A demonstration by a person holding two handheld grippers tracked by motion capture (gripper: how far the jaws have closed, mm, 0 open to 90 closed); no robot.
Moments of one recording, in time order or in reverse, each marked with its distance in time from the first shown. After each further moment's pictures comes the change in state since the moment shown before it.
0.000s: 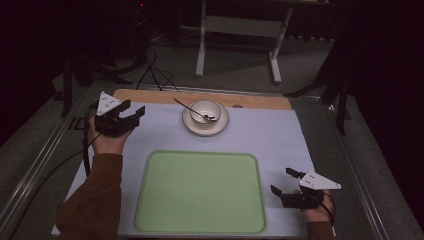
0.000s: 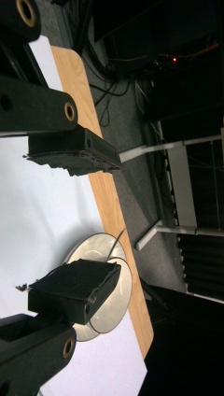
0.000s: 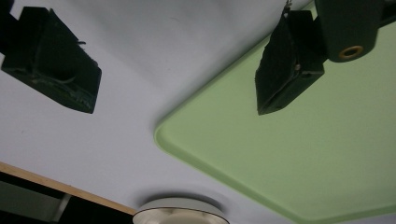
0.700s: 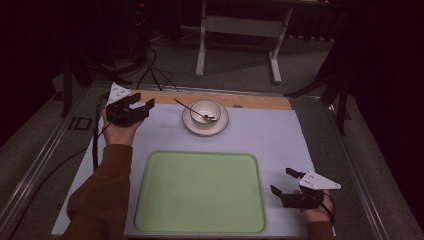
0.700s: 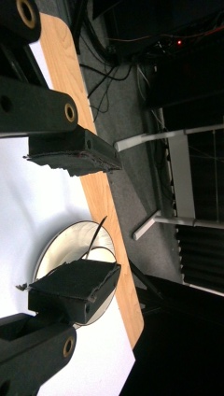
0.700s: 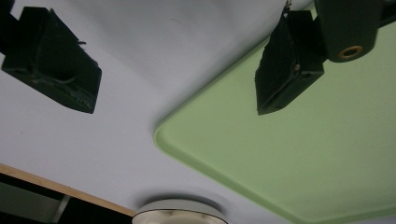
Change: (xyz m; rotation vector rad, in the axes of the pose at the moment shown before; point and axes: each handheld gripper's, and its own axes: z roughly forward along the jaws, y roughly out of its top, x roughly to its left) left arm -0.005 0.015 0.032 0.007 -0.039 -0.037; right arm 0.000 0.000 0.000 0.003 0.002 -0.001
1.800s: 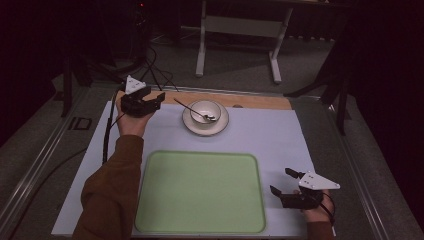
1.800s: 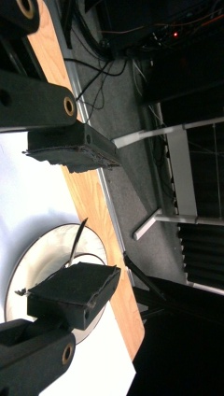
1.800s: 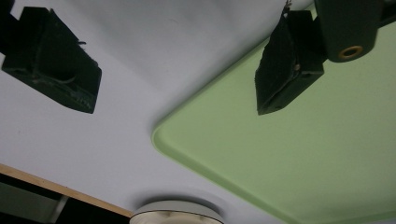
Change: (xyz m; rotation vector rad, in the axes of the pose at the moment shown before) left arm 0.000 0.005 0.049 0.002 -0.011 0.024; right arm 0.001 0.000 0.000 0.007 0.005 -0.009
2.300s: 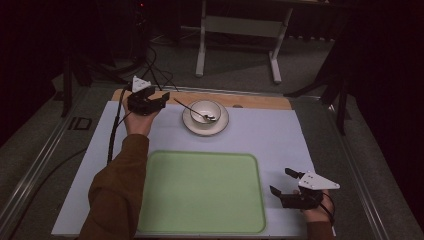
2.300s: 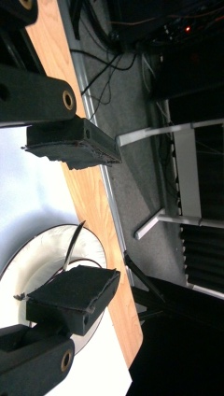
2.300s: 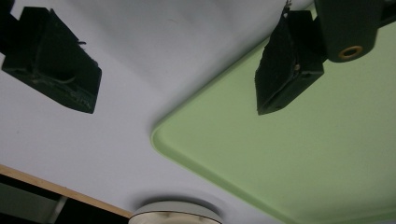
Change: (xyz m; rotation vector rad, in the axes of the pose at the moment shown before) left arm 0.002 -0.008 0.029 0.018 -0.002 -0.043; right arm 0.000 0.000 0.001 0.002 0.003 -0.001
